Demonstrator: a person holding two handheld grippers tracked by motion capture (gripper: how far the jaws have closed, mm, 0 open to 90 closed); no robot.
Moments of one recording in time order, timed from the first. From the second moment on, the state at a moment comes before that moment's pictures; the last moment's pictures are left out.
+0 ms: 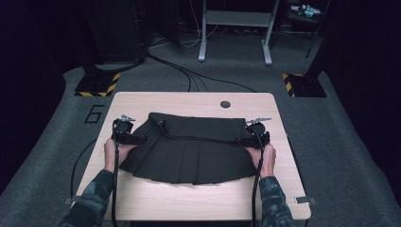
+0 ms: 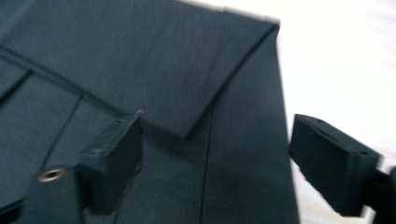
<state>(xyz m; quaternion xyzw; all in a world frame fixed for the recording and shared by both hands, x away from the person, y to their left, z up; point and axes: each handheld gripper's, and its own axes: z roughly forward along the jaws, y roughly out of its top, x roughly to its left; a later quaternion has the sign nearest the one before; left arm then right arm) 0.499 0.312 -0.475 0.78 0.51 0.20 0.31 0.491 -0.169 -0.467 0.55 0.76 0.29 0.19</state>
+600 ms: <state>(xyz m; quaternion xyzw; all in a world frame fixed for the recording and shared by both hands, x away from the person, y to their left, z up) 0.483 0.316 -0.514 0.78 0.53 0.17 0.27 0.478 -0.170 -0.513 0.56 0.77 0.25 0.16</state>
